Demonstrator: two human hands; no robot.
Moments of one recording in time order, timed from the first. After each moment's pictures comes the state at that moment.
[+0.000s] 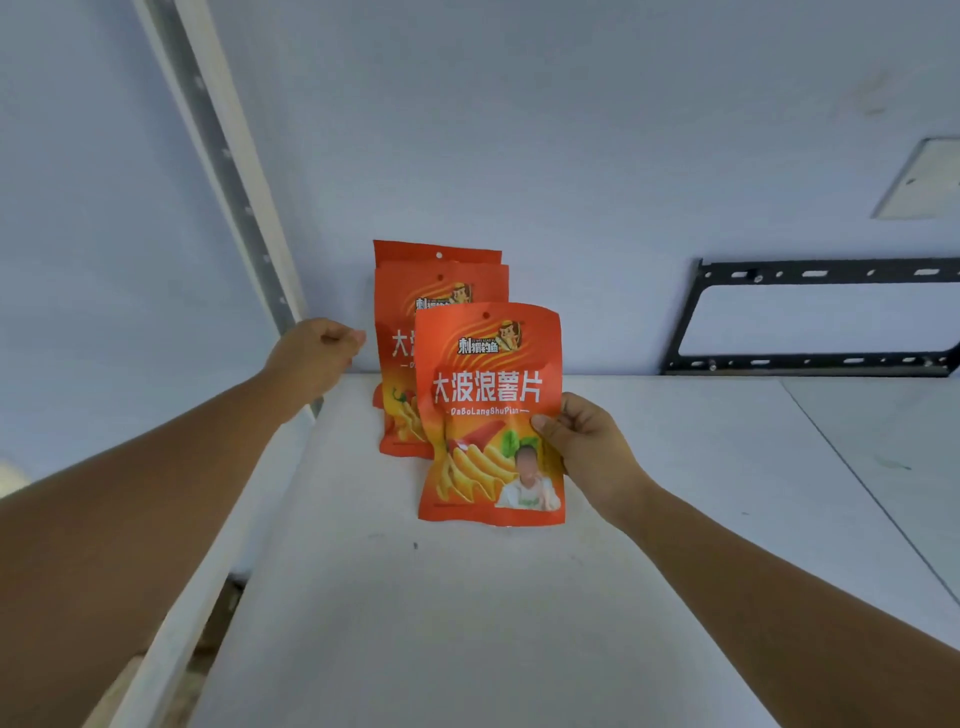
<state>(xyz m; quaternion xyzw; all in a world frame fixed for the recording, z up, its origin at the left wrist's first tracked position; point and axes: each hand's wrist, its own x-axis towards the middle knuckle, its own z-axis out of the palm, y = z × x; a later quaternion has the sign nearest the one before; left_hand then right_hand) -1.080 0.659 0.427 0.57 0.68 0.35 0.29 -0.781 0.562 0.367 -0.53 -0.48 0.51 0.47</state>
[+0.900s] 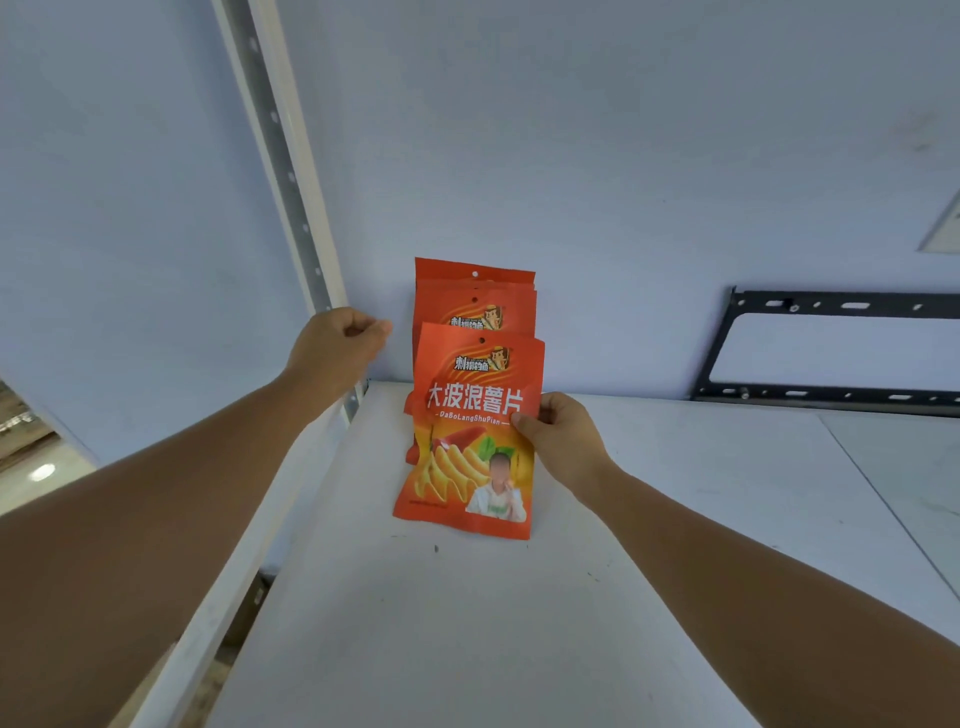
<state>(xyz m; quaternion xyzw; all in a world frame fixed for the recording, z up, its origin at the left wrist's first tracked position) -1.077 0.625 0.461 0.60 0.65 0.41 0.23 -0.819 0.602 0.369 -0.60 -0.53 0.43 0.41</state>
